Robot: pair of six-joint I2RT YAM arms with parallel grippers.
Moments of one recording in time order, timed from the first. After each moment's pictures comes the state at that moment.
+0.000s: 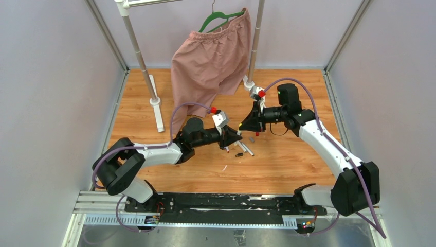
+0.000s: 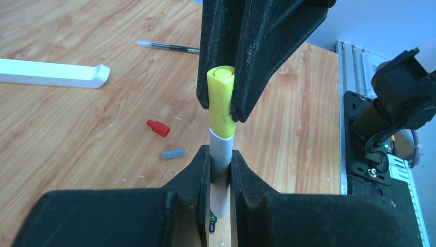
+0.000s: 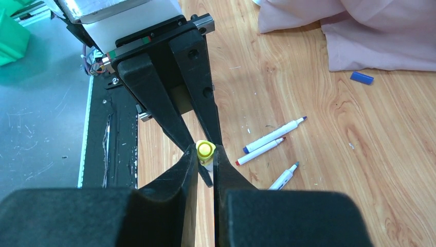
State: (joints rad) left arm -0.80 1.49 0.60 0.83 0.47 -0.15; right arm 0.36 1.27 1.01 -0.34 -1.07 -0.31
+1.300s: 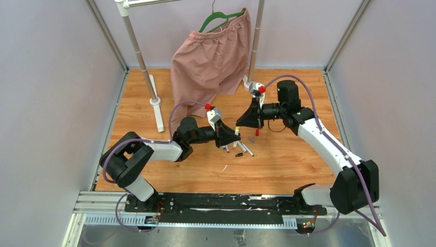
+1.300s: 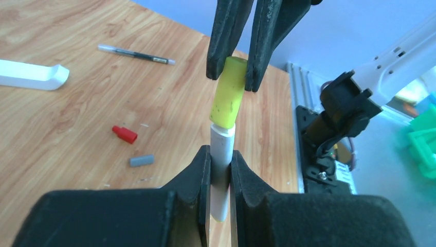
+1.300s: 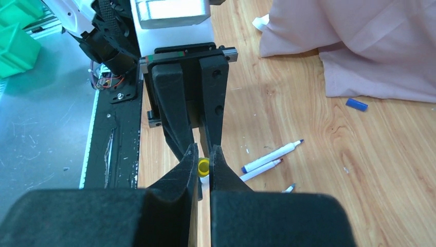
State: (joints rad) left arm -0.72 1.56 0.58 1.03 0.65 -0.35; right arm 0.37 1.28 1.04 -0.27 -1.10 -0.26
